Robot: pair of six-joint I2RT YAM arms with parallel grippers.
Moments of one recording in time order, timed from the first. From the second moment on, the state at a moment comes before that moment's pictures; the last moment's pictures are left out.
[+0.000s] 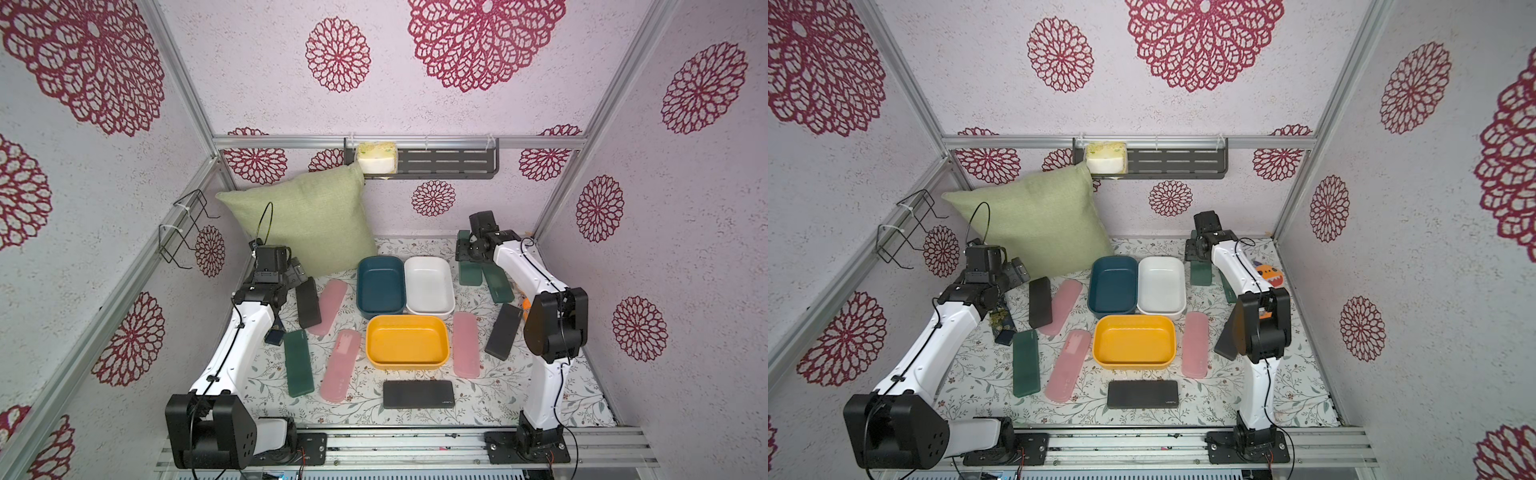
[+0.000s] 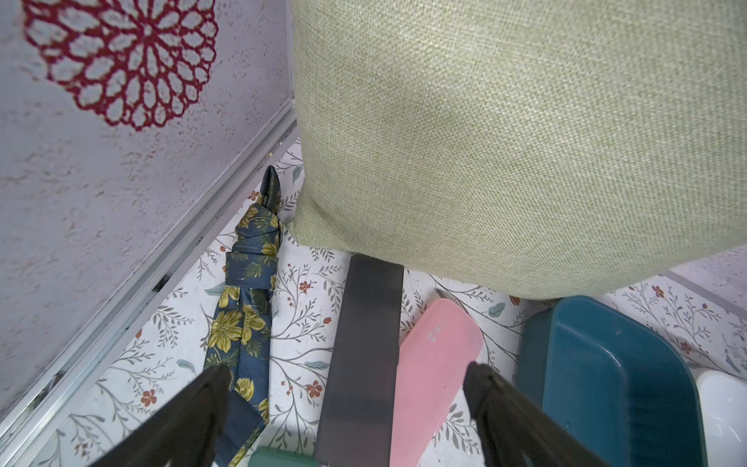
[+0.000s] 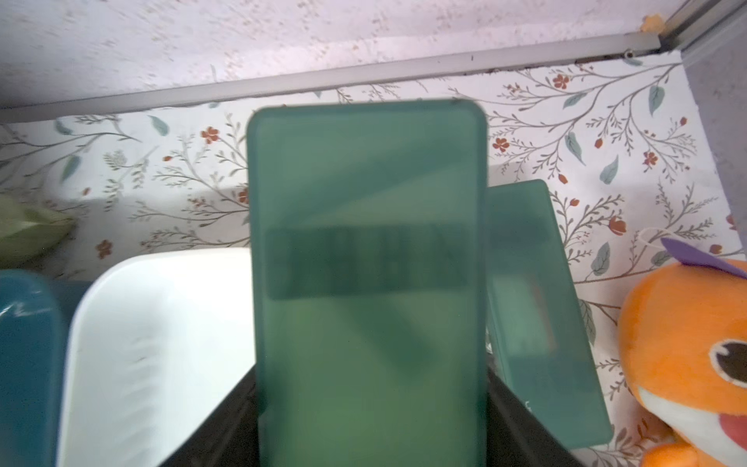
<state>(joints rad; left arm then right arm) -0.02 1.33 1.15 -0.51 -0.30 -0.45 0.26 2.00 1.83 -0.73 0.15 0.26</state>
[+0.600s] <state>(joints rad) -0.04 1.36 1.15 -0.51 -0.27 -0.50 0.49 2.05 1.77 -0.67 0.13 0.41</state>
